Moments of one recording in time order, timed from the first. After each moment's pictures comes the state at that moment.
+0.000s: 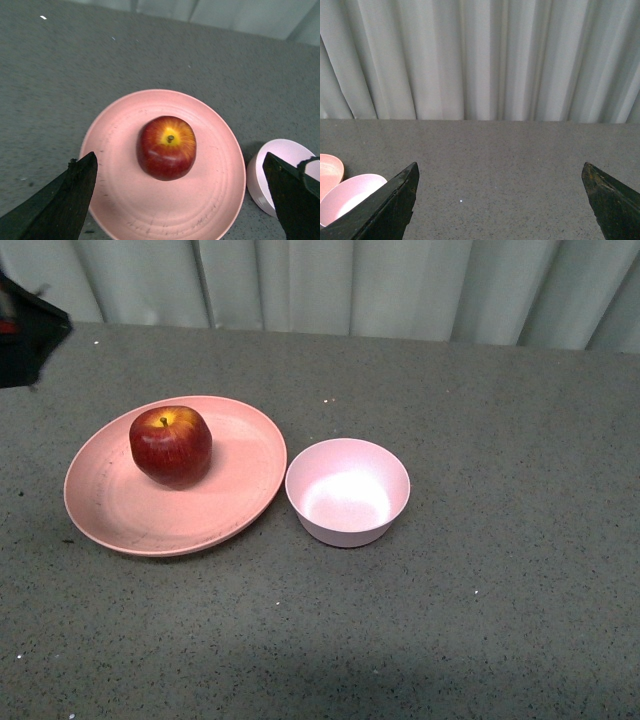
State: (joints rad) left arm -0.11 1.55 0.56 0.53 0.08 -0.15; right arm 0.00 0.00 0.01 0.00 0.00 0.00
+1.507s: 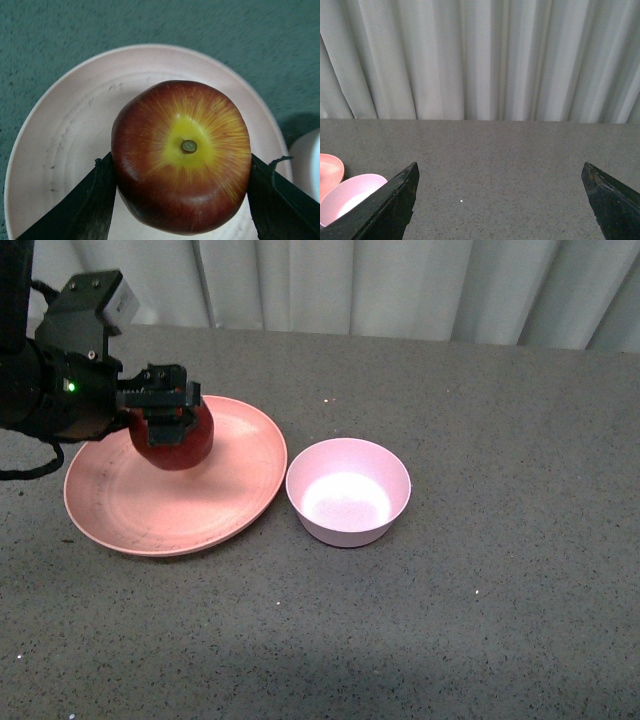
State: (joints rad) left arm -0.16 1.96 0.90 0.38 0.11 -0.07; right arm 0.00 0.00 0.01 0.00 0.00 0.00
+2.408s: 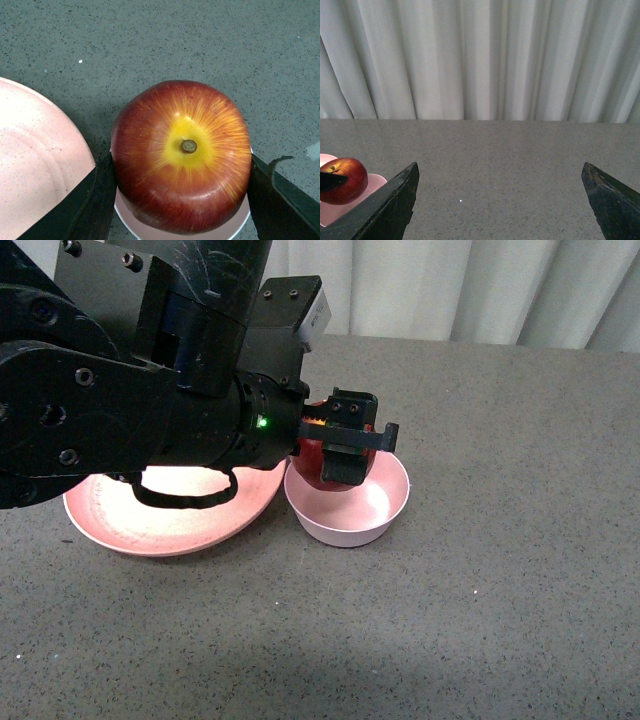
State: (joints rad) left arm -0.49 2.03 0.93 0.49 0.07 -0.15; right arm 0.00 0.00 0.01 0.00 0.00 0.00
